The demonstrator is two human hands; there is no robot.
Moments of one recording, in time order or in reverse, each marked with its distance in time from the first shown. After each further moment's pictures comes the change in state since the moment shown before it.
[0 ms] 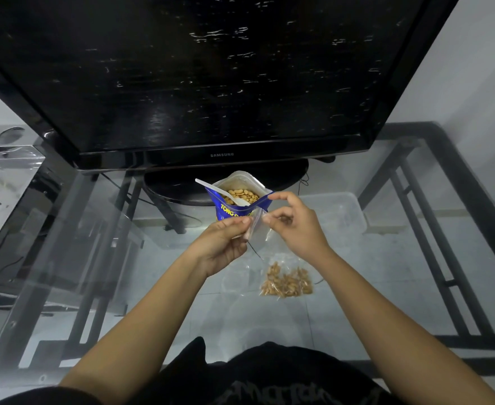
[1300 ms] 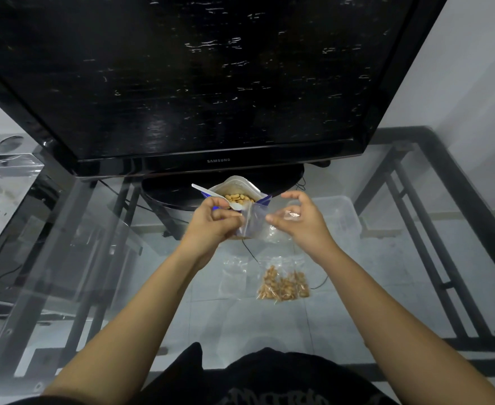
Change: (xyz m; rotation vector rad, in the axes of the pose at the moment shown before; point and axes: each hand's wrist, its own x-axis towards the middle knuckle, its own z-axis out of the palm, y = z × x) left_hand -0.013 0.024 0.011 0.304 0.138 0.364; right_hand 0.001 -0.008 -0.018 0.129 0.035 0.166
